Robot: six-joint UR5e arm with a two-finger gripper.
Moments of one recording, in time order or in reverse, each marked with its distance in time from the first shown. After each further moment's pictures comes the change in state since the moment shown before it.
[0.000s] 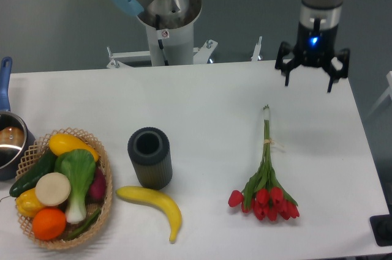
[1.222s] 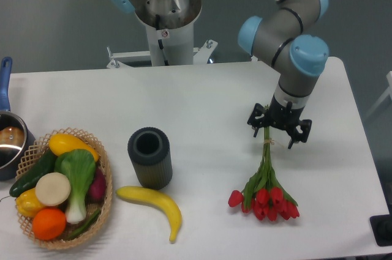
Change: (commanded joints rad) arm -0.097 -0.255 0.009 0.135 0.006 -0.035
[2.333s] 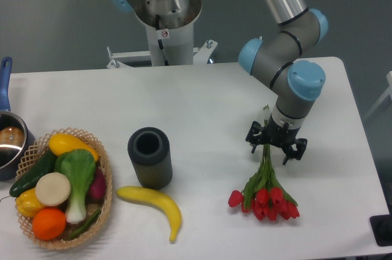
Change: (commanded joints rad) arm -0.023 -0.060 0.038 0.017 -0.003 -0.051
